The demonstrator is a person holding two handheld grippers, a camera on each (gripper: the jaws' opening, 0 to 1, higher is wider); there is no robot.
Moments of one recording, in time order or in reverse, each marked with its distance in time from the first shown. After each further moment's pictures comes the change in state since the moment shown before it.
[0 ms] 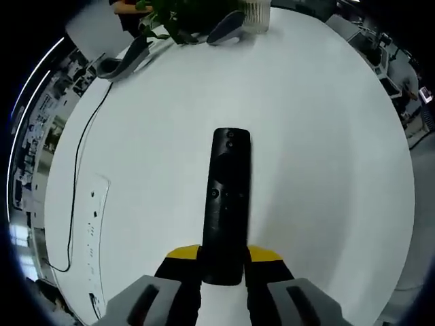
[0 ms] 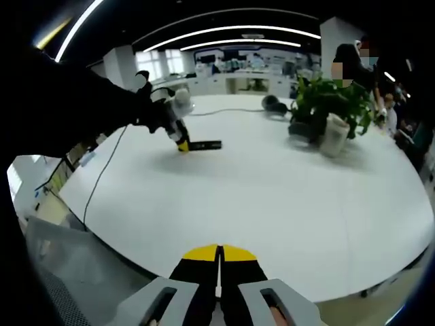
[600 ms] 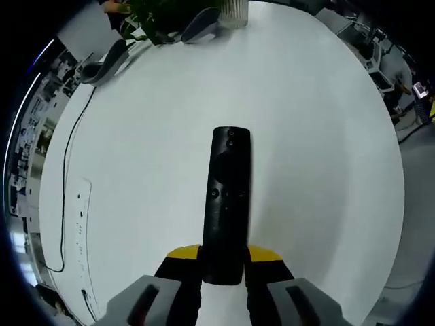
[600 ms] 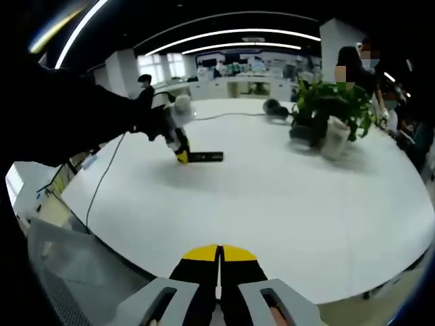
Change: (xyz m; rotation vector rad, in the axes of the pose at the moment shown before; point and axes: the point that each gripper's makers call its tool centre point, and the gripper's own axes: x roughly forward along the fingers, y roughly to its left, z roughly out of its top) left arm -0.004 -0.028 -0.002 0.010 0.016 -0.056; right arm -0.002 0.002 0.004 0.001 -0.025 0.013
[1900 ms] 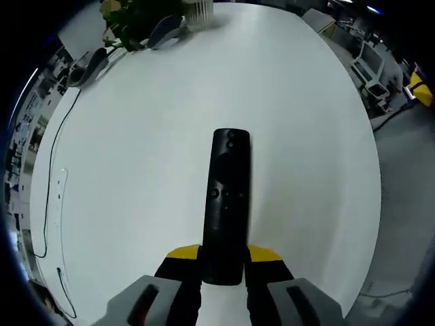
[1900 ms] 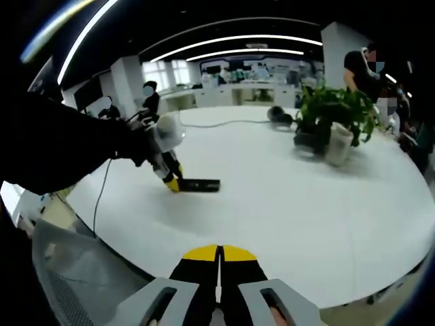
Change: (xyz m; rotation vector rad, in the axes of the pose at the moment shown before) left arm -0.009 -0.099 -0.021 -0.010 -0.019 -0.064; right arm -0.003 0.007 0.007 -0.006 -0.046 0.036
